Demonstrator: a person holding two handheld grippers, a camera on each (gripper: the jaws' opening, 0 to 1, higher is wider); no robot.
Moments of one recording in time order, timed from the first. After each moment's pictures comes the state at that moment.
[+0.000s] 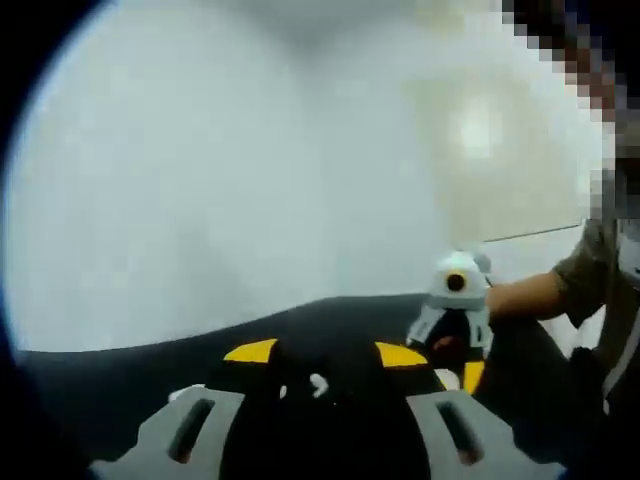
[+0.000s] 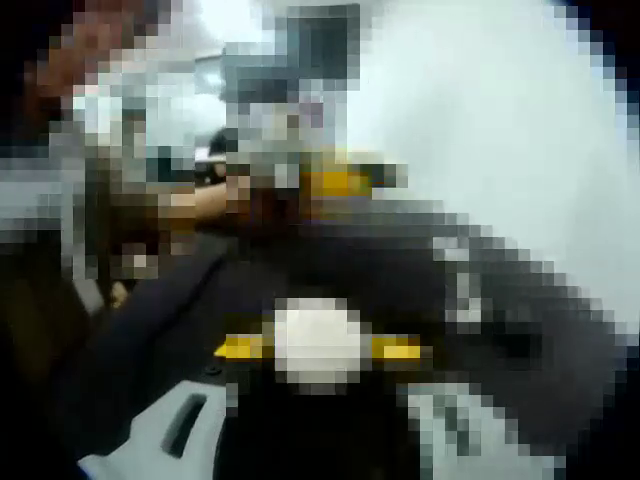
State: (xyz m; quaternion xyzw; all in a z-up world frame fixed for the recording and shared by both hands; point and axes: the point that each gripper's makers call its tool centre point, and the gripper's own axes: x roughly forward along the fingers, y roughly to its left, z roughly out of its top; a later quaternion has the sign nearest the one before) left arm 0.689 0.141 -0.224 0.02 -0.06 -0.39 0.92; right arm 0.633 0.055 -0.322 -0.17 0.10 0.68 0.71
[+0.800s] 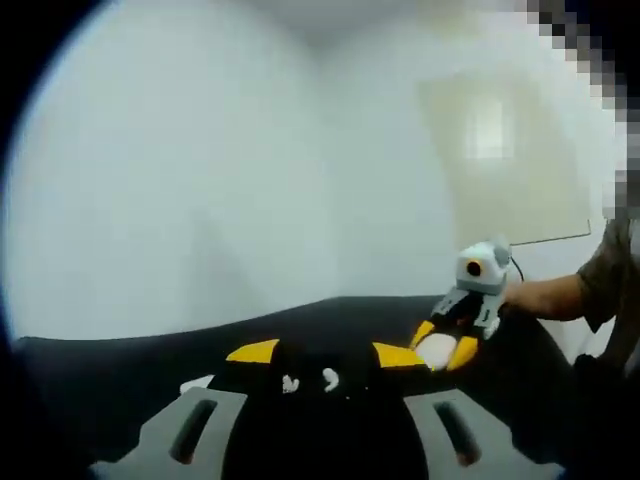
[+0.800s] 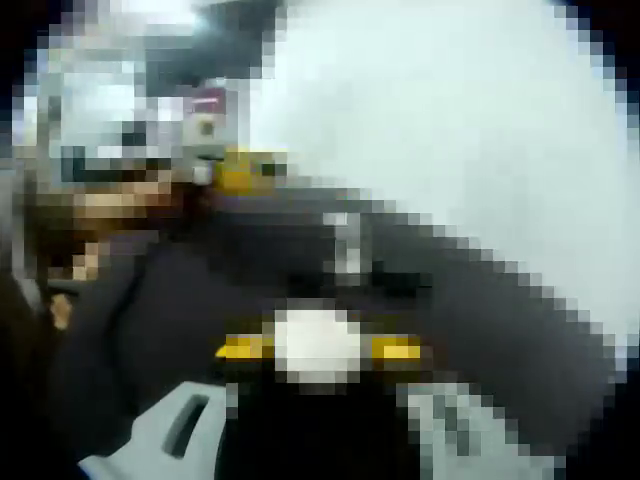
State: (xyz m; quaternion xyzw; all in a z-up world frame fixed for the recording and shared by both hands) left arm 0.697 0.144 -0.227 0.00 -0.05 -0.38 0.92; right arm 0.691 -0.041 -0.307 -0.18 0.13 0.46 0.86
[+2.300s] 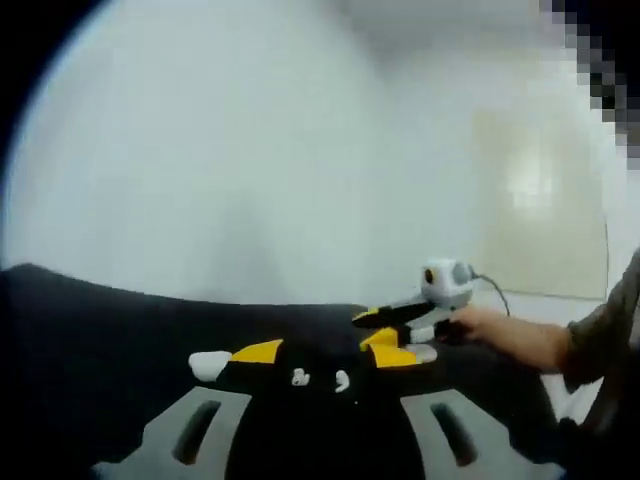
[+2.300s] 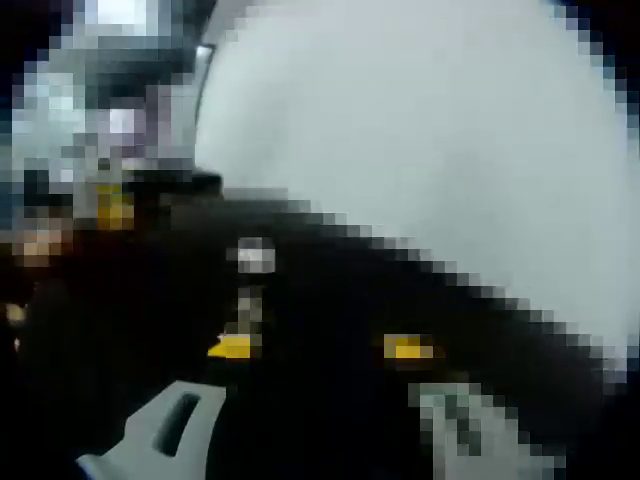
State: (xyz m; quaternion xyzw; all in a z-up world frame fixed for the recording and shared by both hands) left arm 0.708 0.173 -0.229 -0.13 -0.01 -0.34 0.93; right arm 0.801 0.014 -0.286 -0.15 0.14 0.43 0.88
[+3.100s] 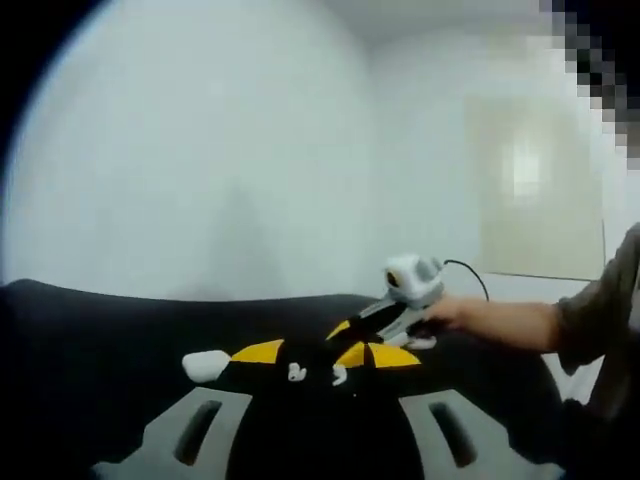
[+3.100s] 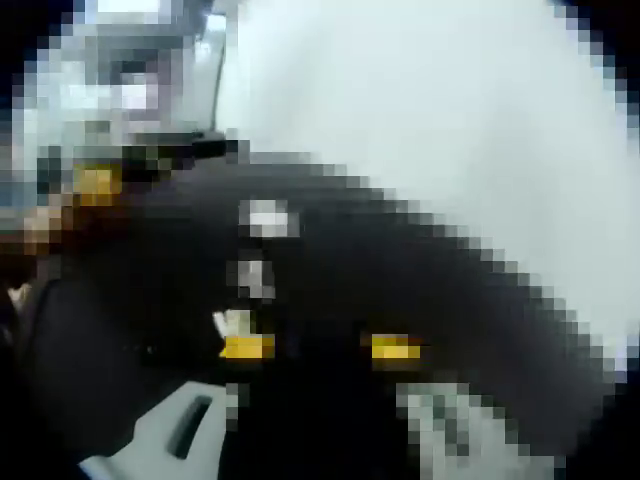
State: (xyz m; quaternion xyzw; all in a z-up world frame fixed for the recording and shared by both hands) left arm 0.705 0.150 -0.233 -0.08 0.00 -0.36 0.93; right arm 0.793 0.028 -0.308 -0.20 0.19 0.47 0.84
